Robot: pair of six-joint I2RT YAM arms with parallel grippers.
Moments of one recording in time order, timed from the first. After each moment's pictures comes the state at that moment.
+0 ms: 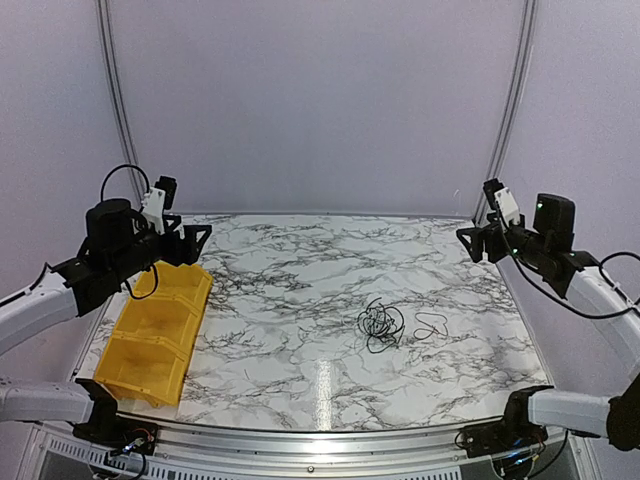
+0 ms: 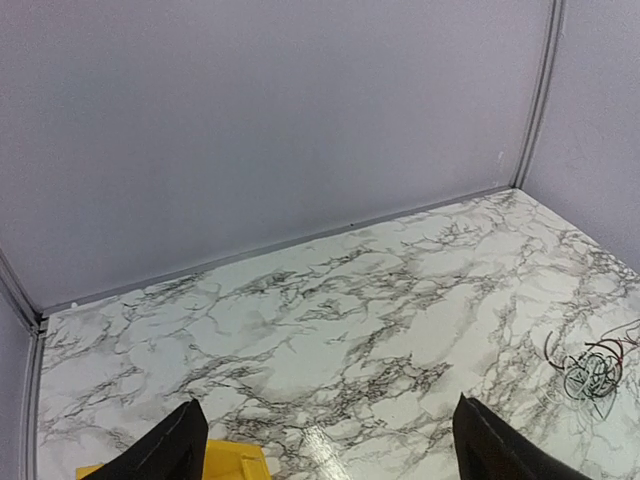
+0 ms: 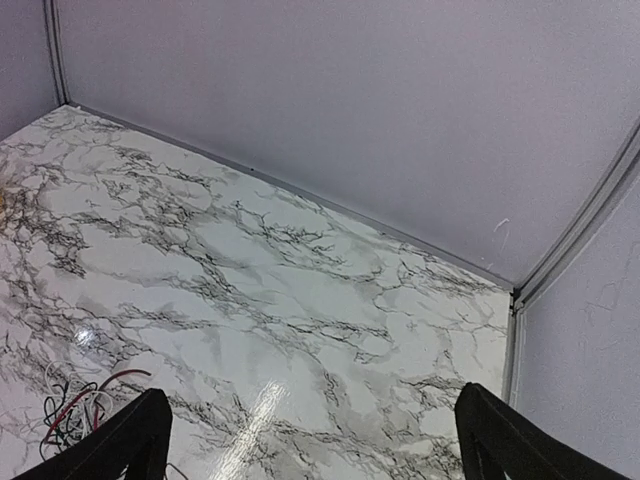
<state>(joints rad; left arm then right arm) -0.45 1.02 0.73 0.07 -0.02 -0.03 0.03 1.01 0.84 -0.17 -0.34 -0.28</state>
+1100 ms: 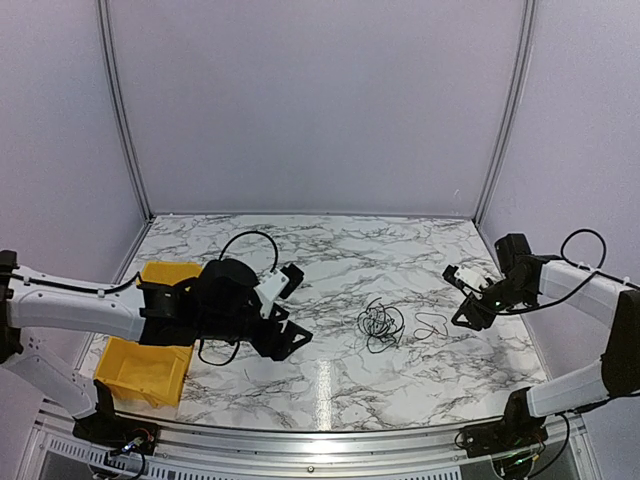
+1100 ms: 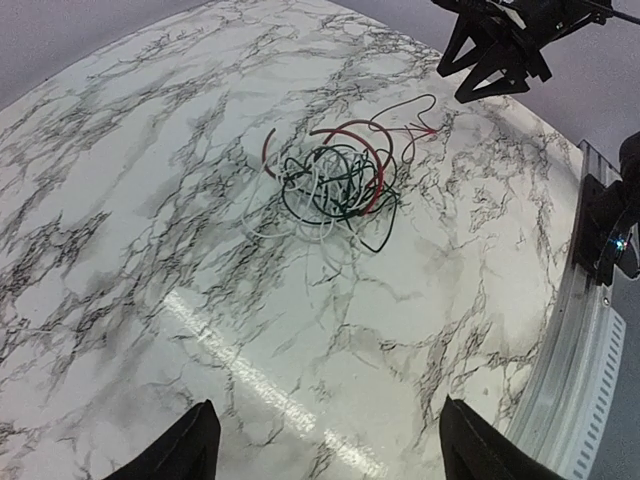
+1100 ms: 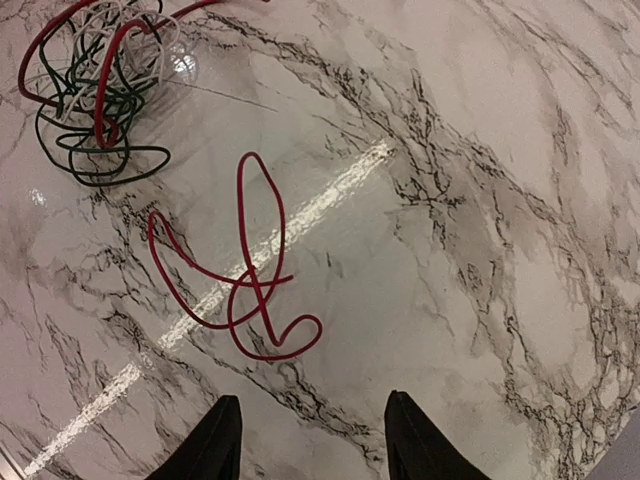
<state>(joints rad) -1.09 1.39 0.84 -0.06 -0.05 -0.23 0.04 1.25 0.76 -0.66 -0.36 -0.74</state>
